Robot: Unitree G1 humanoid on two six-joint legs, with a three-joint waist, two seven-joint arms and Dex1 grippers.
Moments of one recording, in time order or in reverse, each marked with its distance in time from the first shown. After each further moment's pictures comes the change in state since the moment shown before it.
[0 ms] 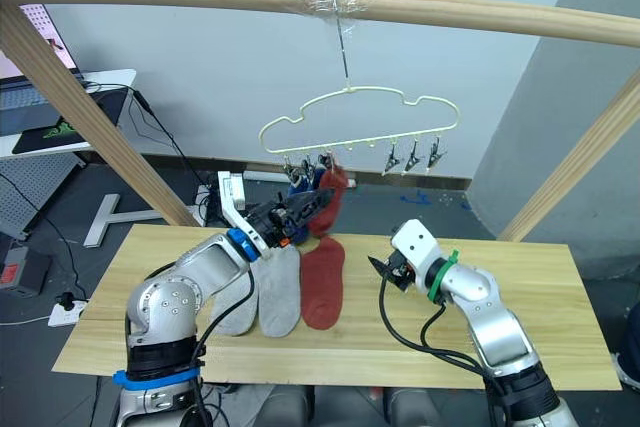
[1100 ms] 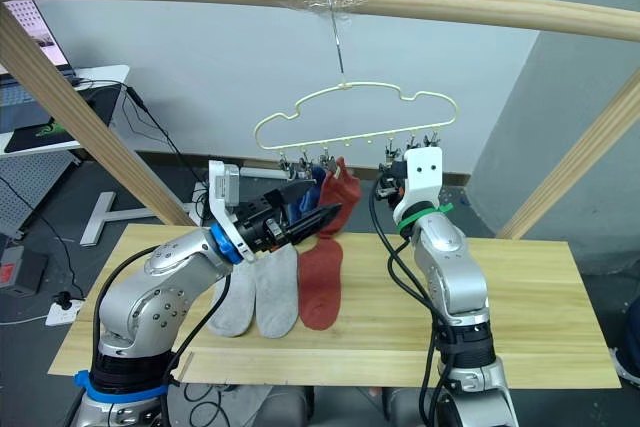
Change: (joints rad) left arm 0.006 0.176 -0.120 -0.070 0.186 -0.260 -0.238; right arm -0.291 0.311 -0.175 0.119 0.086 0.080 -0.391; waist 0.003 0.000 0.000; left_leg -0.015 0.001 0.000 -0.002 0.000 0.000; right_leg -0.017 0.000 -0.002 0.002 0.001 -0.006
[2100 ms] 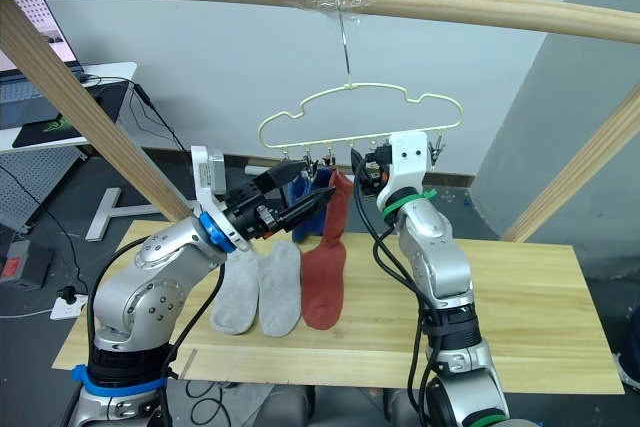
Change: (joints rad) left arm -0.042 0.003 0.029 -0.001 0.013 -0.064 -0.002; right arm -0.089 0.037 0.020 0.103 0.037 -0.079 0.019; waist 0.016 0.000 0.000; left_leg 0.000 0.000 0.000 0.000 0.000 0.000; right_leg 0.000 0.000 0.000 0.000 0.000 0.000
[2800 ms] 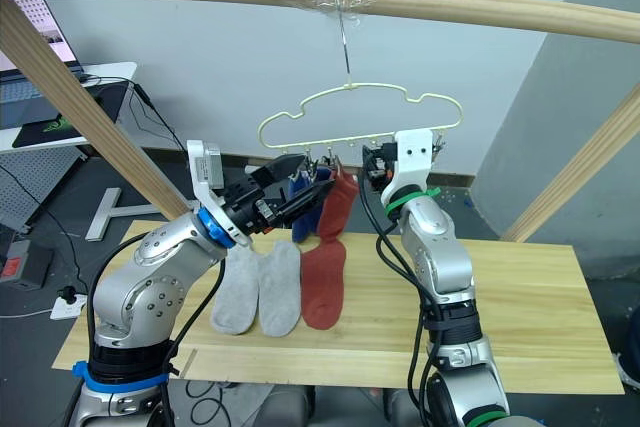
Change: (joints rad) left arm -0.014 -0.005 0.002 0.000 -0.027 0.002 0.024; right arm -0.017 -0.001 -0.019 0.027 0.001 -0.014 -0.021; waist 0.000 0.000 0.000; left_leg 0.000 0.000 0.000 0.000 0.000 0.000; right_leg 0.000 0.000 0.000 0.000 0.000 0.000
